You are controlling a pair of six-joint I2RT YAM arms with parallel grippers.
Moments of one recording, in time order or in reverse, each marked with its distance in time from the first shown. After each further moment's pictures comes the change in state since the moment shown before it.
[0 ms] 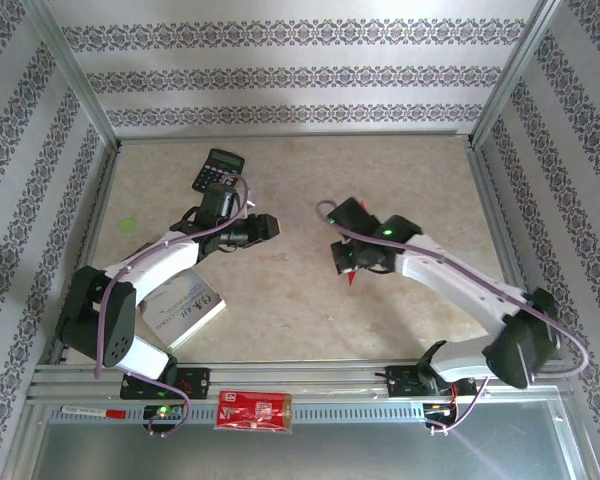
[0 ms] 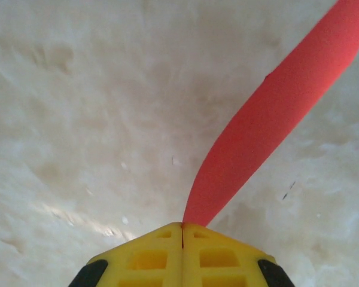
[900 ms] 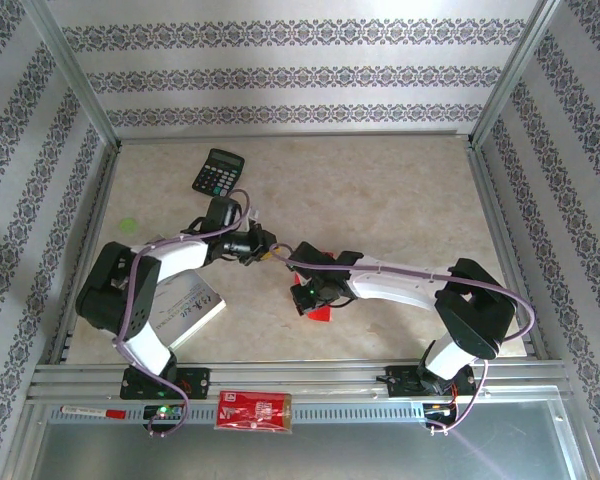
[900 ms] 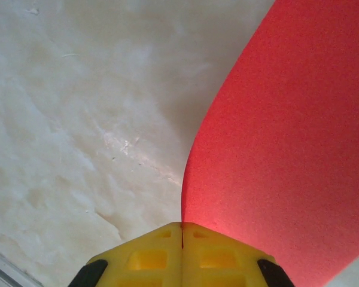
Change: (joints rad) left arm 0.012 0.199 -0.067 0.206 0.219 -0.237; right arm 0.183 0.192 -0.207 0.419 -0.315 0.155
